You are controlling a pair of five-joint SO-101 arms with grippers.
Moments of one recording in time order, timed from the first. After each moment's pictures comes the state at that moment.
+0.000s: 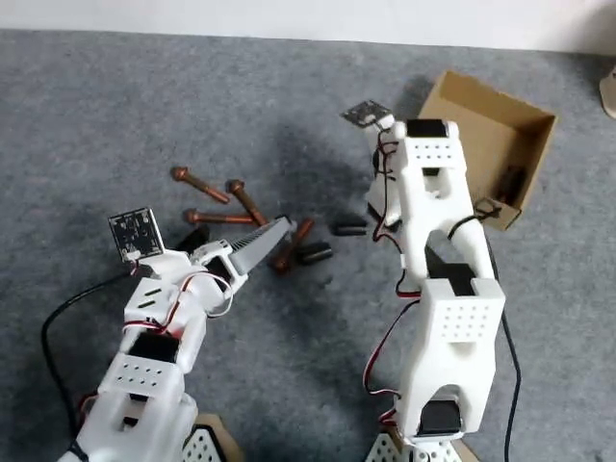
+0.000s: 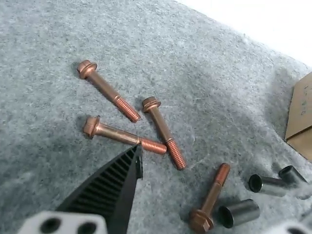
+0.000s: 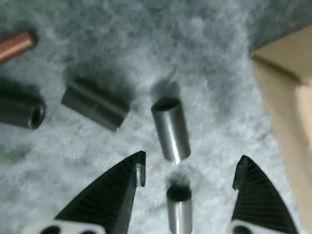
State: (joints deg) left arm 2.9 -58.0 91.1 1.6 31.4; right arm -7.2 31.5 -21.1 80.7 36.0
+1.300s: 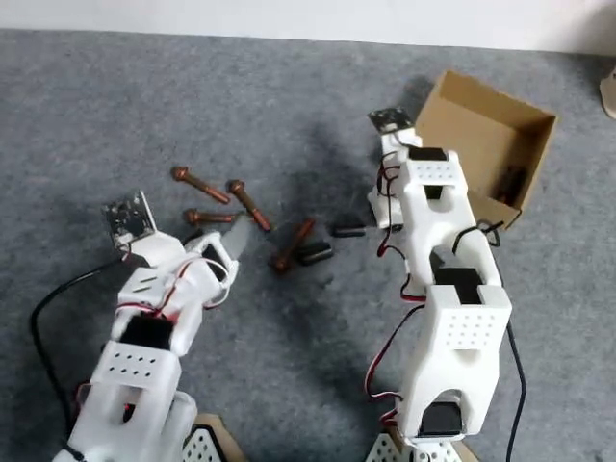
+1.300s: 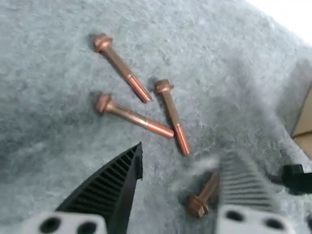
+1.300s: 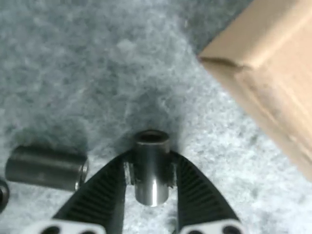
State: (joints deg) left arm 1.6 -58.0 80.2 21.9 36.7; right arm -6.9 30.8 -4.4 62.0 18.9
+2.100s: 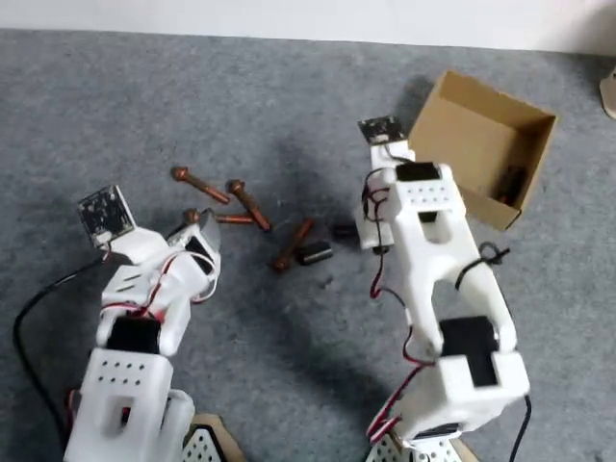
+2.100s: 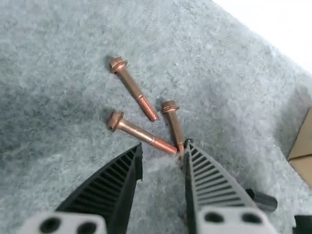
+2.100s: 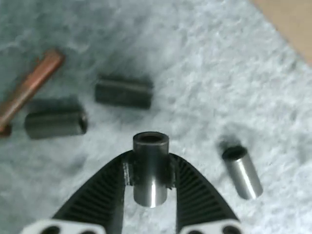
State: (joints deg) left arm -1.5 -65.3 78.5 28.2 36.9; right arm -12.9 3.2 15.7 66.6 10.3
